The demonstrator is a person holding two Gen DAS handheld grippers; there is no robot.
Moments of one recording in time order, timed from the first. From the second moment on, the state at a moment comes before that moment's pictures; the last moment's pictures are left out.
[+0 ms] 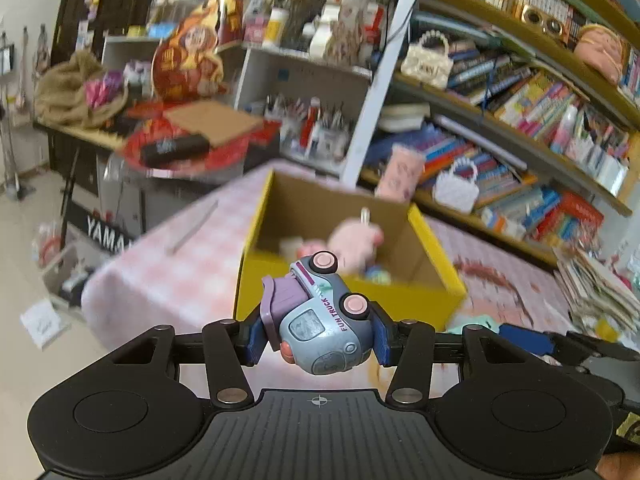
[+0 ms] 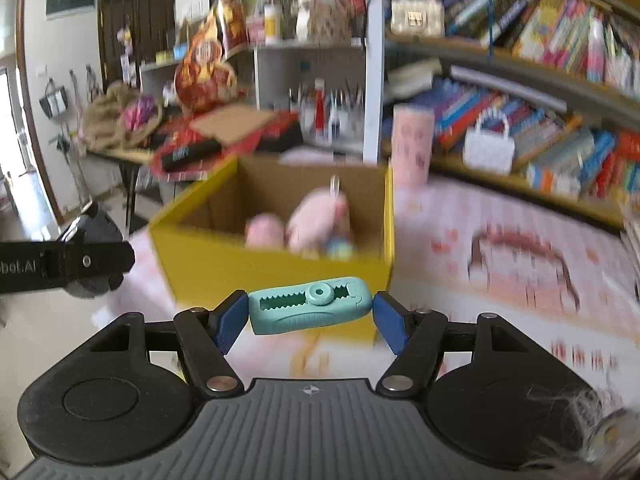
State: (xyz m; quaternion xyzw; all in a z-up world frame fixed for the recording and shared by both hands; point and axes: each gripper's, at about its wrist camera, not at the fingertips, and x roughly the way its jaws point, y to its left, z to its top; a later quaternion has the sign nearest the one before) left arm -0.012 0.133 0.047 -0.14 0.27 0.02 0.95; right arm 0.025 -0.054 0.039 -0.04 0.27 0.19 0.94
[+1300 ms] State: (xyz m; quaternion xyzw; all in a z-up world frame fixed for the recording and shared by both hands) left arm 0.127 0.116 0.023 -0.07 0.31 0.03 0.95; right arm 0.165 -0.019 0.014 -0.10 0.31 0.24 0.91
